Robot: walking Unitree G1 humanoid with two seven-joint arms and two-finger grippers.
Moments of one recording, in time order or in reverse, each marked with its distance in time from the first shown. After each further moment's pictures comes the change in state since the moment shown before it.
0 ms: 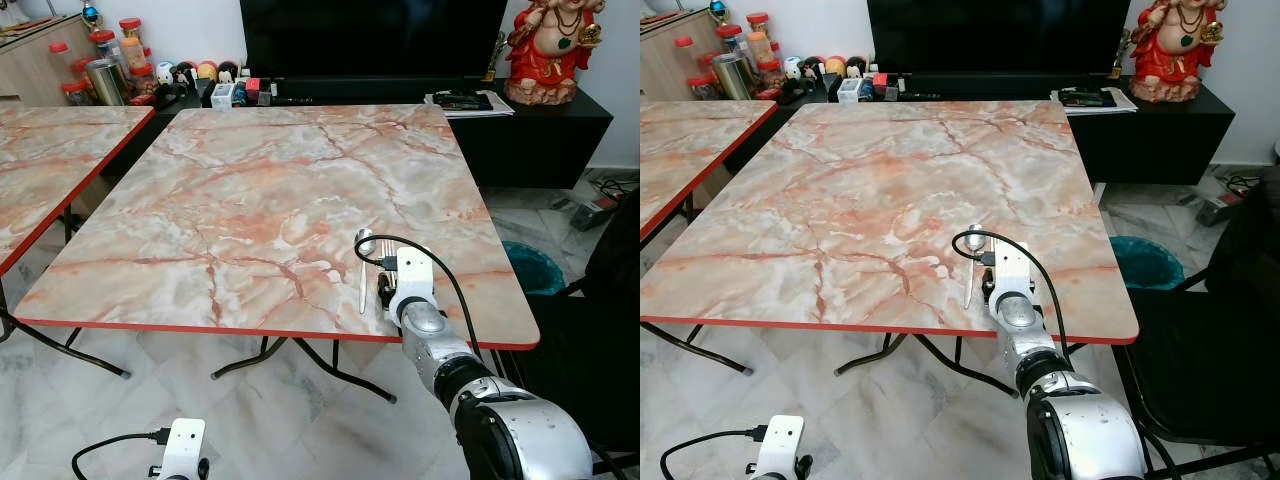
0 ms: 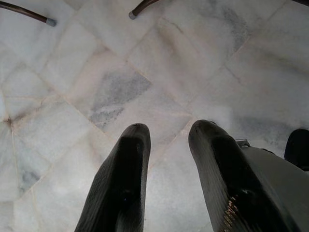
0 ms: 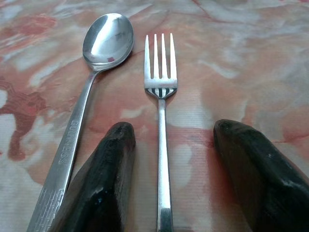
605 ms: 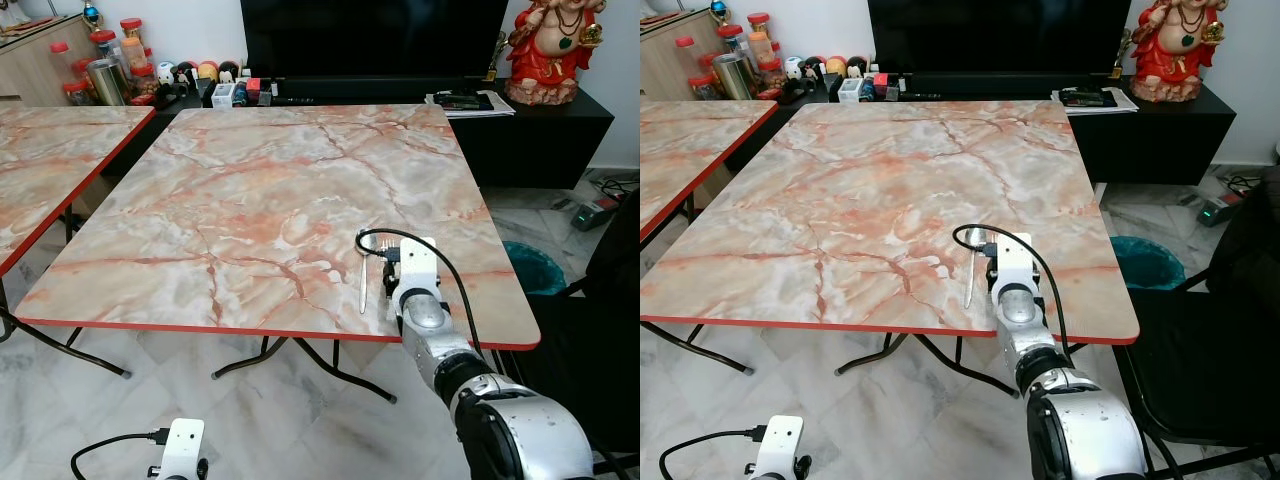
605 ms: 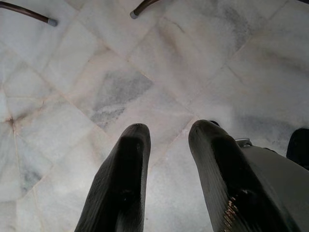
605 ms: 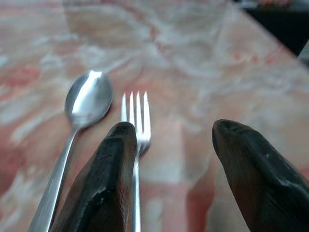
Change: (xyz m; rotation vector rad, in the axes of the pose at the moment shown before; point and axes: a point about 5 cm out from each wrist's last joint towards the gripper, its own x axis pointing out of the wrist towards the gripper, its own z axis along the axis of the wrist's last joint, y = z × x) left arm 0.000 0.002 0.000 0.005 0.000 0.002; right arm 0.001 -0.007 0.025 -0.050 -0.157 -0.103
